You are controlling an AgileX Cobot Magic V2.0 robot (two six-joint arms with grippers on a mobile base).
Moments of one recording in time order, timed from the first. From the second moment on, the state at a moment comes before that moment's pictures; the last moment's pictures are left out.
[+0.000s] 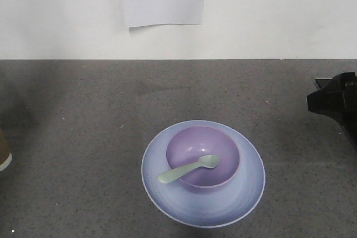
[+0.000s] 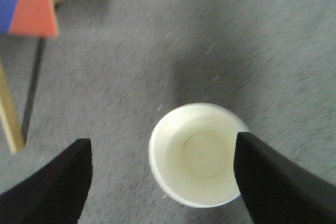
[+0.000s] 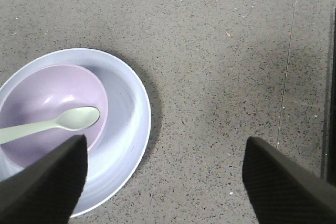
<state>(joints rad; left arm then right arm) 0.08 1.33 -1.50 0.22 1.26 -0.12 0.13 1.03 -1.15 0.18 1.04 -0.12</state>
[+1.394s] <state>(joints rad) 0.16 1.52 -1.29 0.15 1.14 -0.16 0.13 1.03 -1.15 0.18 1.03 -0.12</state>
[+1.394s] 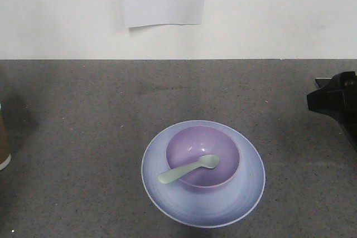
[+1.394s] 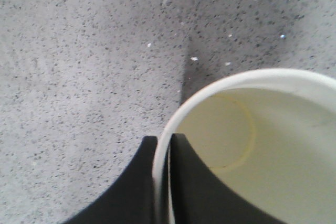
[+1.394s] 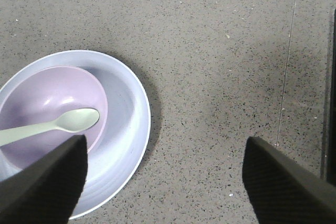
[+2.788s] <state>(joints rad) -0.30 1.48 -1.29 -0.20 1.08 0.02 0.13 1.03 -1.15 0.18 1.03 -0.12</state>
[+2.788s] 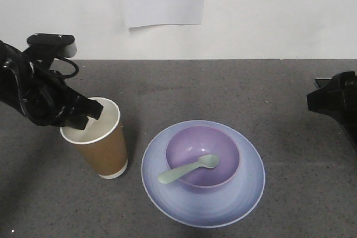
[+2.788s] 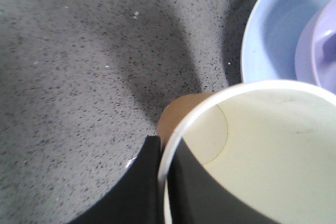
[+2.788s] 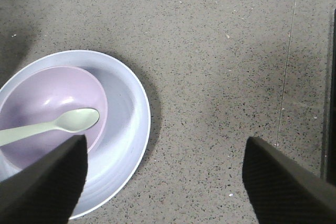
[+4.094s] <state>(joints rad) -0.32 1.50 -1.29 -0.20 1.04 0.02 0.13 1.03 -1.15 0.18 1.03 -0.12</state>
